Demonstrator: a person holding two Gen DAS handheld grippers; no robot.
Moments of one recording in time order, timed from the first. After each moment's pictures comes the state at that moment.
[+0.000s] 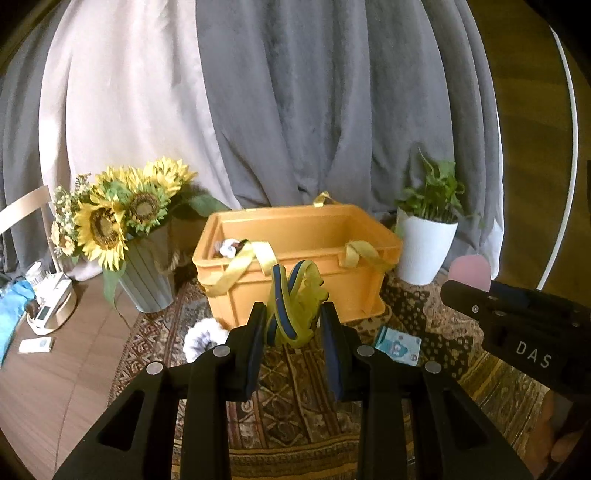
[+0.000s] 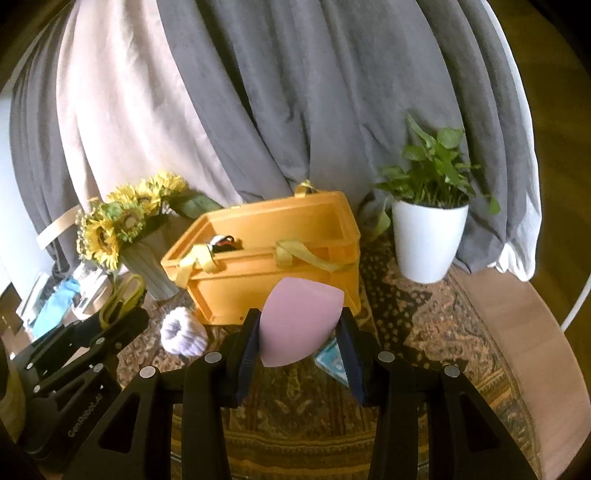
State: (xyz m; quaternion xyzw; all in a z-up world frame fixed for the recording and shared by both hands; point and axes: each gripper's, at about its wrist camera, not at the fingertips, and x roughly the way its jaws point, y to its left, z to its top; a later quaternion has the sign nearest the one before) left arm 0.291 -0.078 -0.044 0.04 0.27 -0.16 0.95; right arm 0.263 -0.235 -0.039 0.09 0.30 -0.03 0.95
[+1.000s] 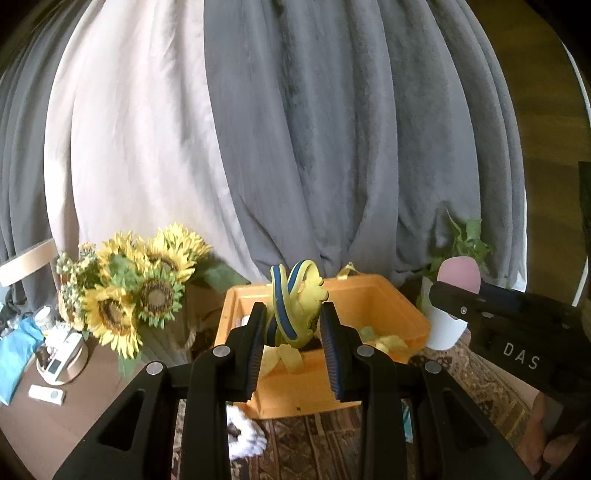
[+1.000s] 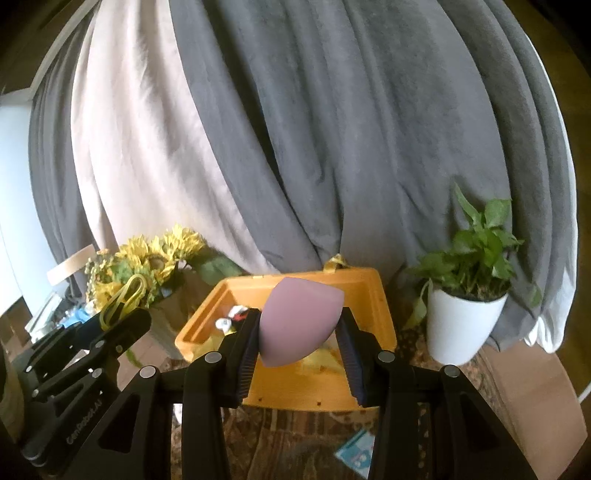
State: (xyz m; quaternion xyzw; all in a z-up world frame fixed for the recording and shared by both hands) left arm 0.346 -0.079 0.010 0.04 0.19 -0.14 0.97; right arm 0.341 -0.235 0.009 0.08 0.22 0.01 0.97
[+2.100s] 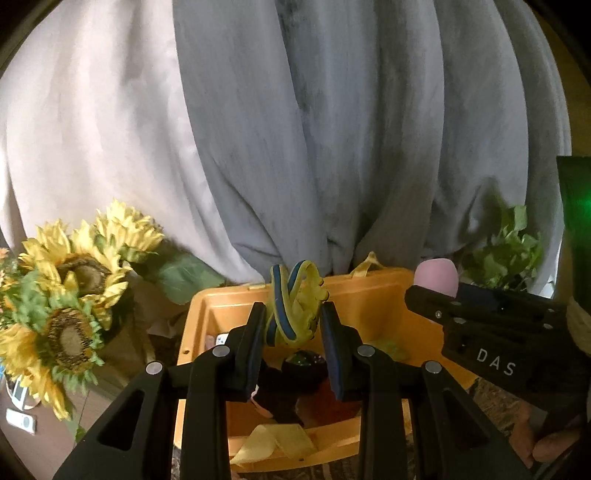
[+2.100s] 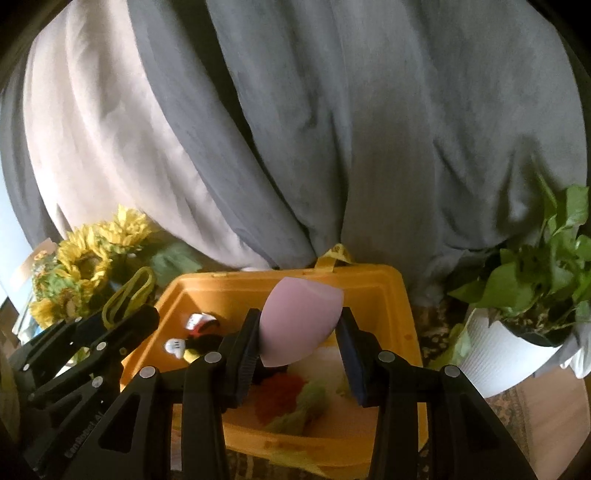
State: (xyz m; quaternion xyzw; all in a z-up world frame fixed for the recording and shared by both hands) left arm 0.487 -0.110 -0.026 0.04 0.26 -0.16 0.95; right arm 0.488 -0.257 -0.036 0.09 0.32 0.02 0.94
